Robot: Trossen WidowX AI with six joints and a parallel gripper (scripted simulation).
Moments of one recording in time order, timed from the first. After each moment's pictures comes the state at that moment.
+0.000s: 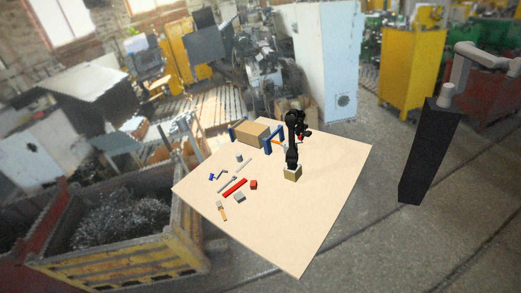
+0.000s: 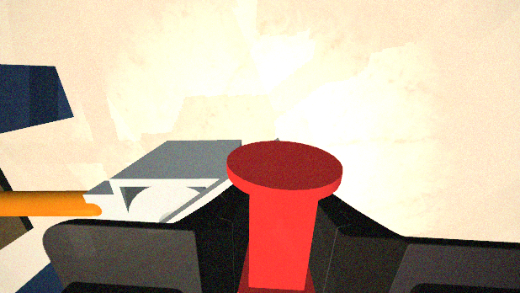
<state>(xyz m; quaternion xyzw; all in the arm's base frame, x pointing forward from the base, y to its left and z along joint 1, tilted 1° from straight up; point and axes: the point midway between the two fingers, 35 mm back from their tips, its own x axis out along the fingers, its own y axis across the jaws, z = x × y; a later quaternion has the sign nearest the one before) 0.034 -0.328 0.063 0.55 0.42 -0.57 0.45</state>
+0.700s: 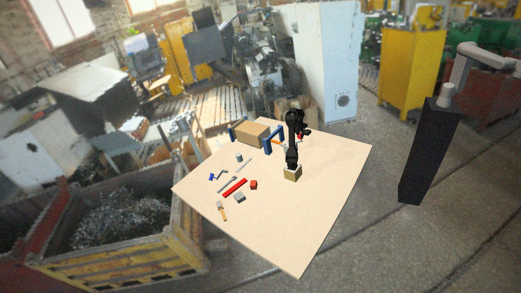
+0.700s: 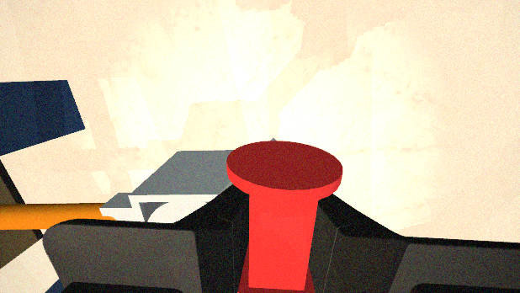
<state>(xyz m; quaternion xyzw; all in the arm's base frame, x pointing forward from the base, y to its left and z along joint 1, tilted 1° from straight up) 0.044 -0.345 0.064 0.55 0.42 -0.57 0.44</state>
